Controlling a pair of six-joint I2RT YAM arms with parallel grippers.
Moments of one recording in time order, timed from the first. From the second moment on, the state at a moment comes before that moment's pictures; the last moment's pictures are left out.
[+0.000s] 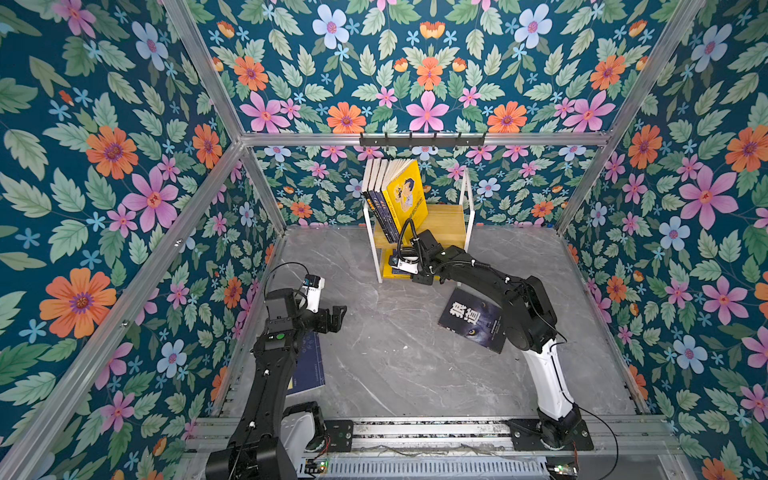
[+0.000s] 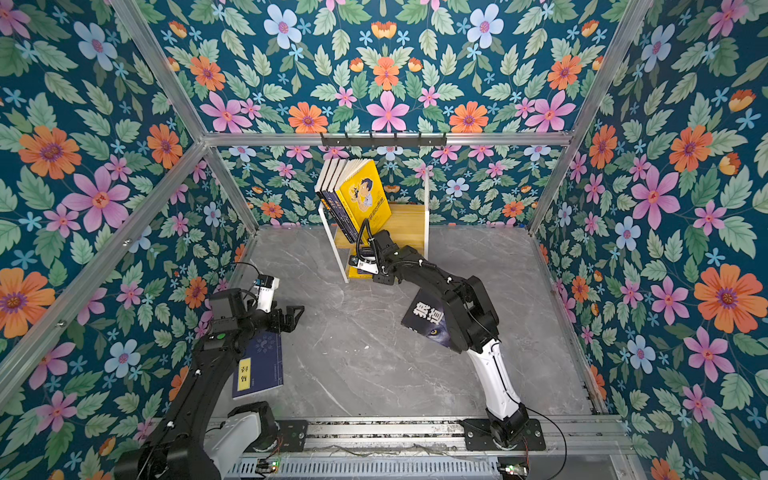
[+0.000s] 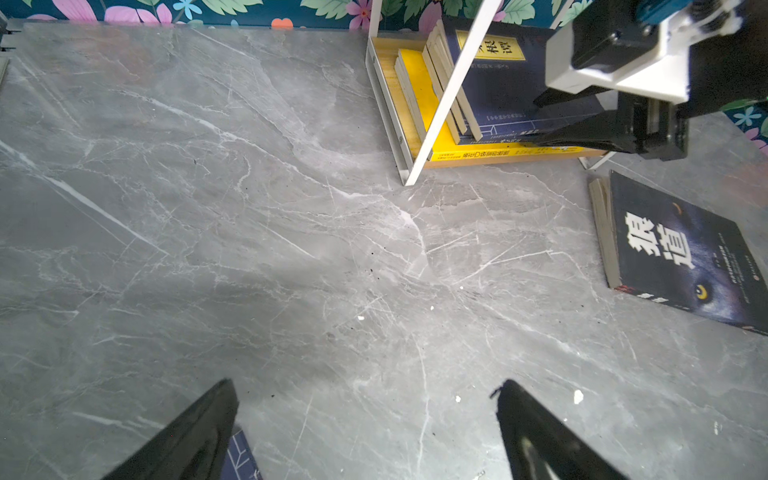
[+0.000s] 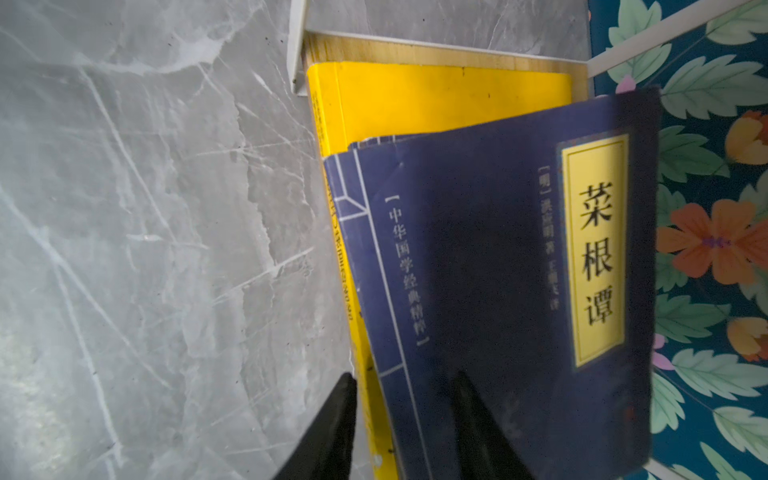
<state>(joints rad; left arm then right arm) 0.13 0.95 0.60 -0.33 0.48 0.16 0.63 2.24 1.89 -0.58 0.08 -0.84</state>
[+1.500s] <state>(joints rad) 0.55 1.16 0.94 -0.69 0.31 0.37 0.93 1.74 1.32 -0.36 0.03 -0.15</state>
